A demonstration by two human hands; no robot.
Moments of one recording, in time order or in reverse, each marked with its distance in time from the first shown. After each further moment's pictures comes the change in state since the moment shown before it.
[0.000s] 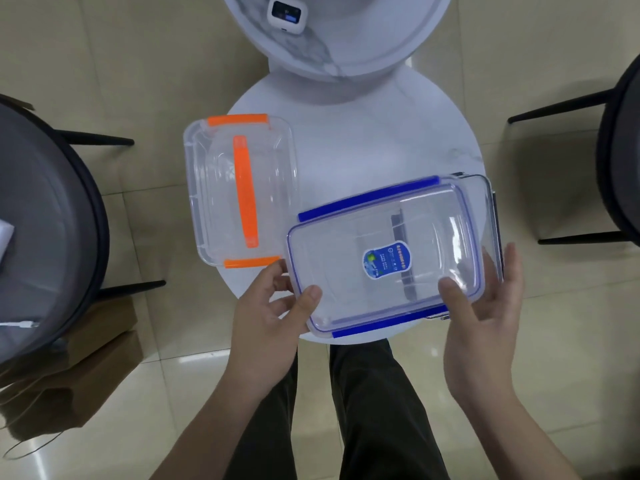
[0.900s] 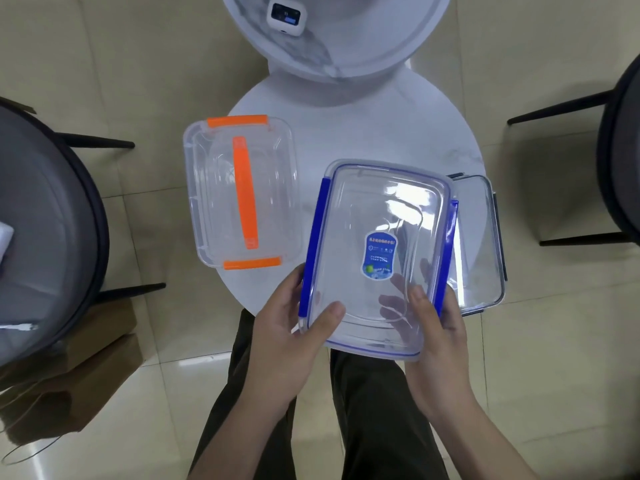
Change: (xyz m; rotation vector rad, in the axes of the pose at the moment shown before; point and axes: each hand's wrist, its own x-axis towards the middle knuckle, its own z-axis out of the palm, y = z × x) left_hand -0.010 -0.010 0.016 -0.142 -0.090 0.067; right_hand -0.024 0.016 0.030 0.096 -0.097 0.200
